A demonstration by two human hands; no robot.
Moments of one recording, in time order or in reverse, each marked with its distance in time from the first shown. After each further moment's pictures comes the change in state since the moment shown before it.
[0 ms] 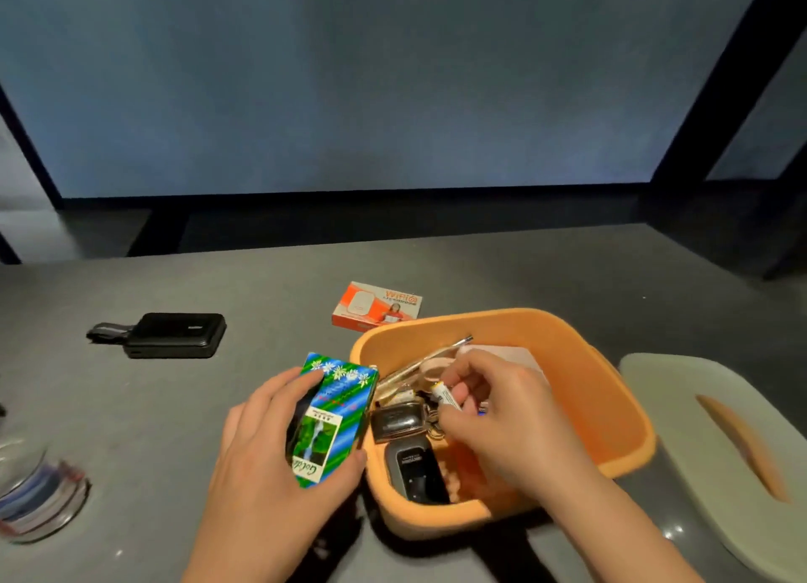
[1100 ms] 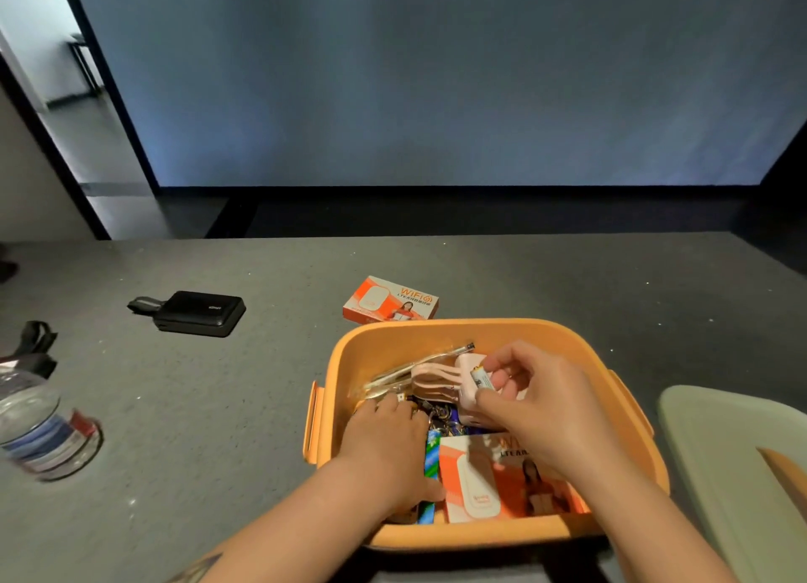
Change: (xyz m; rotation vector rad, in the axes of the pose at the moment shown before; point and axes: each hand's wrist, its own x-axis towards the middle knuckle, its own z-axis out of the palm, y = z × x) left_hand 0.050 0.061 0.123 0.956 -0.837 0.053; right_hand 0.043 0.073 -0.039 -0.008 -0.025 -0.023
